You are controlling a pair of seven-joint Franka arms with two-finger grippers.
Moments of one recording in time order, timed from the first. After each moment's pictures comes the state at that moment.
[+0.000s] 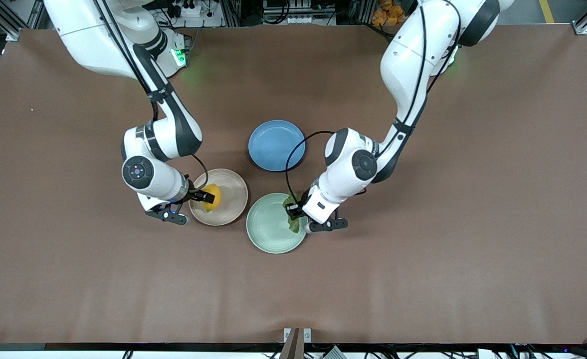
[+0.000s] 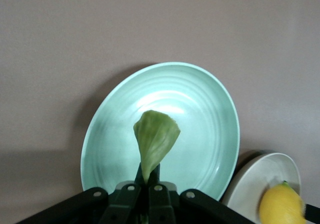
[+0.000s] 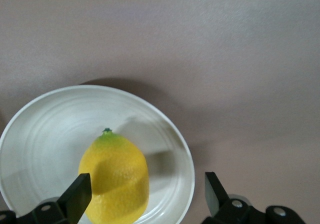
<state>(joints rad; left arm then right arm) -0.60 0.88 -0.09 -1.39 -0.50 2.63 -0.47 0.31 0.51 0.01 -1.87 0.10 2.26 0.53</state>
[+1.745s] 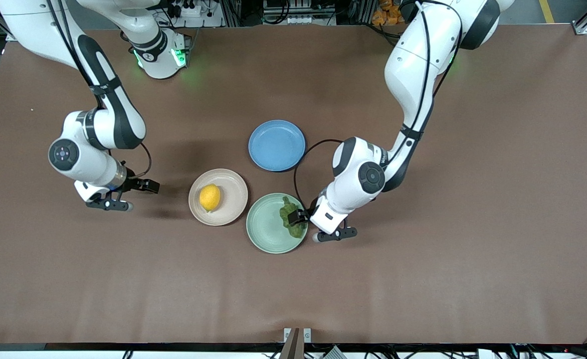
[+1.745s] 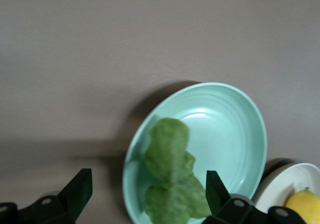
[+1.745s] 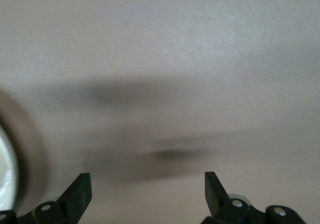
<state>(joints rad) -0.60 0.89 -0.01 -1.31 -0.48 2.47 -0.47 0.04 0.34 0.00 -2.18 0.04 2.45 0.13</state>
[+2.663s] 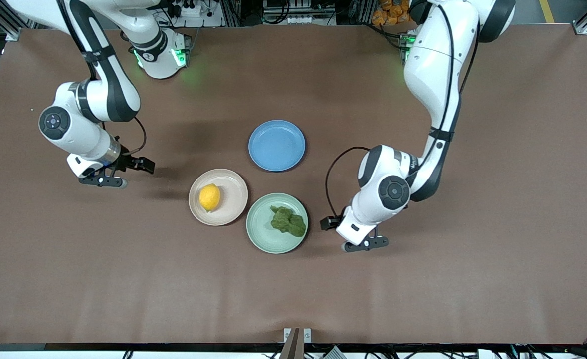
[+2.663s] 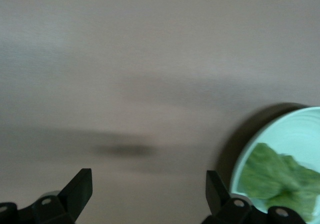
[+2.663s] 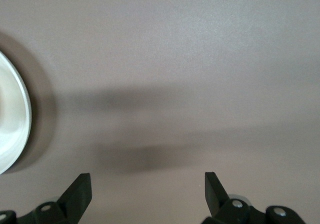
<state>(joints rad) -0.56 0.85 0.10 -1.31 -0.32 2.24 -0.47 0.03 0.12 0.01 -2.35 0.03 2.41 0.13</state>
